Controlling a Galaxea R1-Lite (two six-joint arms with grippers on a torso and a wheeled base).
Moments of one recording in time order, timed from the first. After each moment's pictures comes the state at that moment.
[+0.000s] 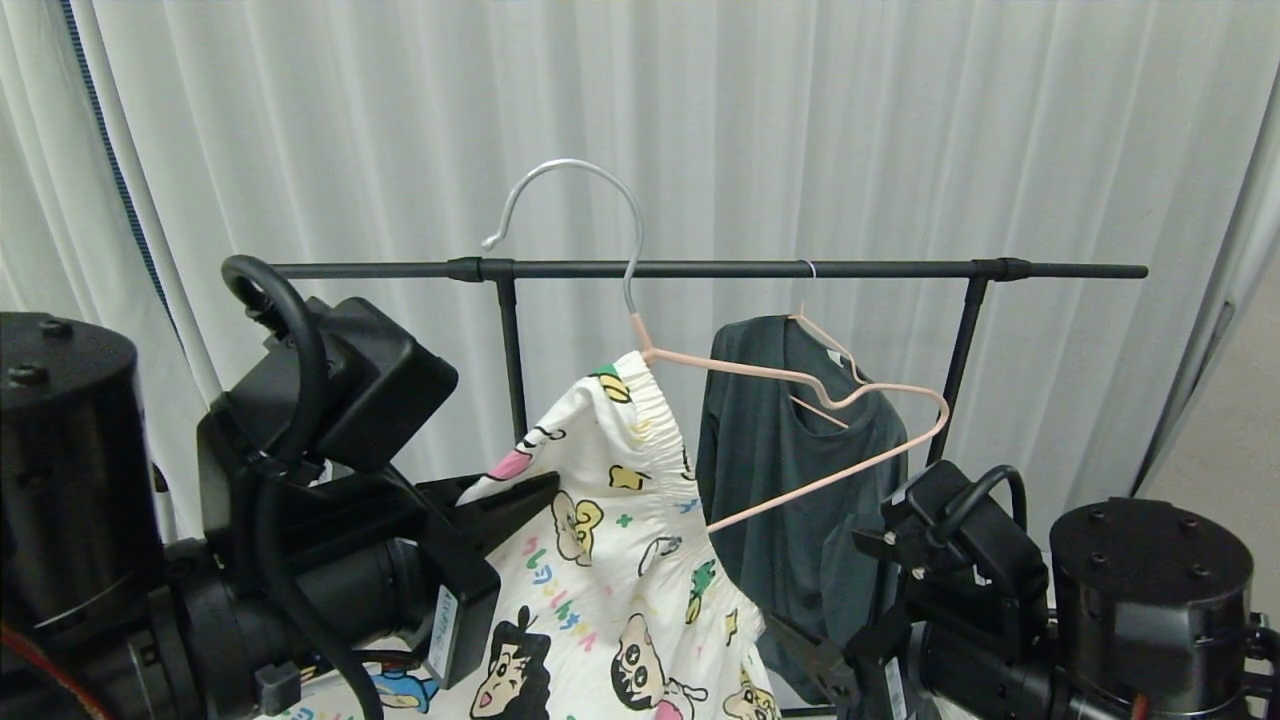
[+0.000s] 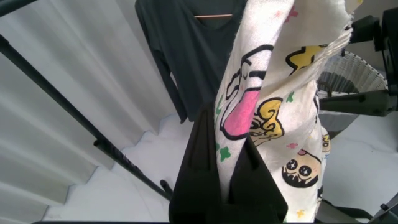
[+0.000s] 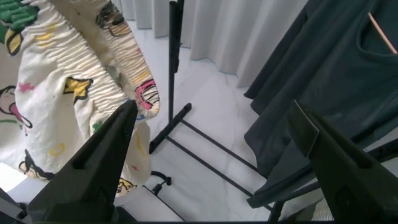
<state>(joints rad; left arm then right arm) -0.84 1.27 -0.72 -0.22 0.19 0.14 0.98 1.58 -0.46 -0.75 -0.24 0.11</state>
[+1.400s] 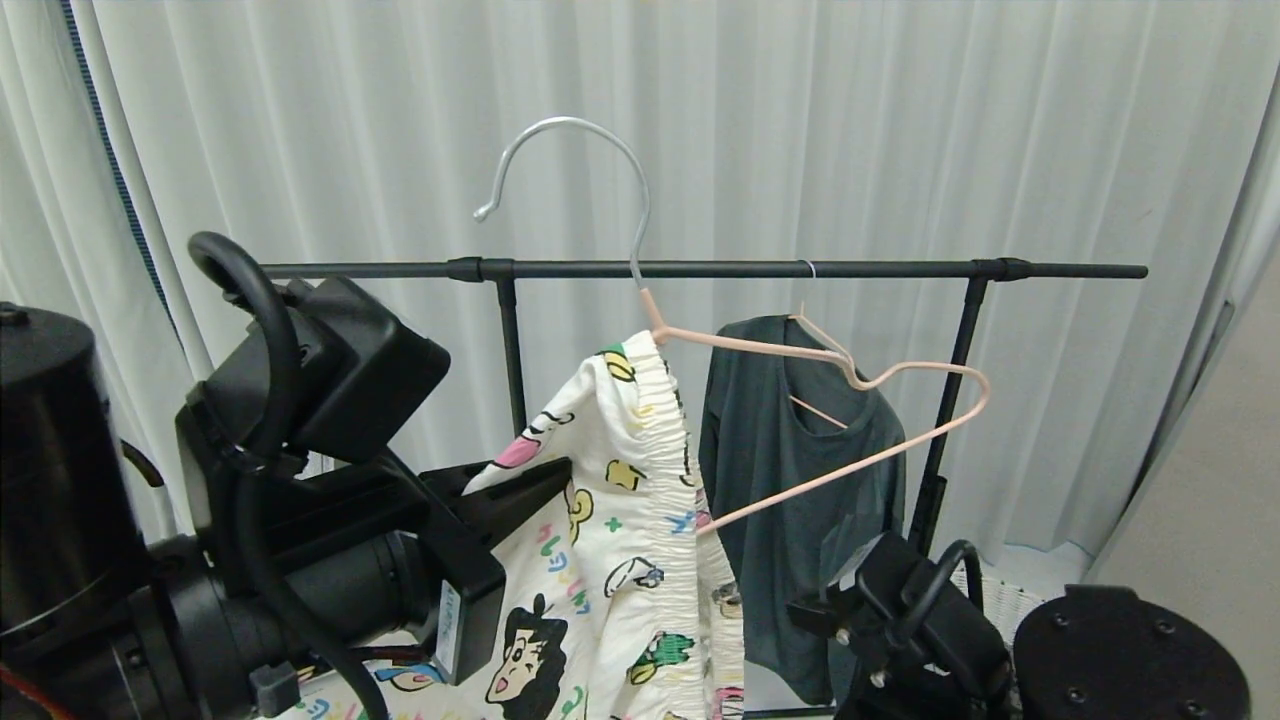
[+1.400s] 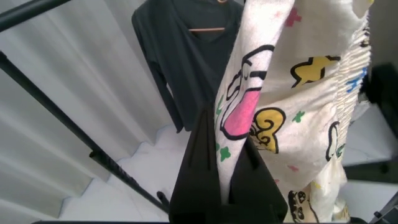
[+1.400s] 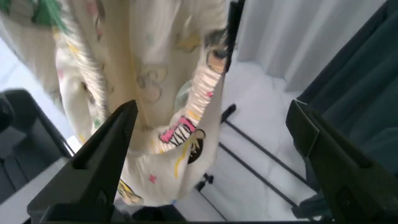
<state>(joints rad) -0.86 1.27 -0.72 -0.28 0.19 0.14 1.18 1.62 -0.47 -0.76 -0.24 0.23</state>
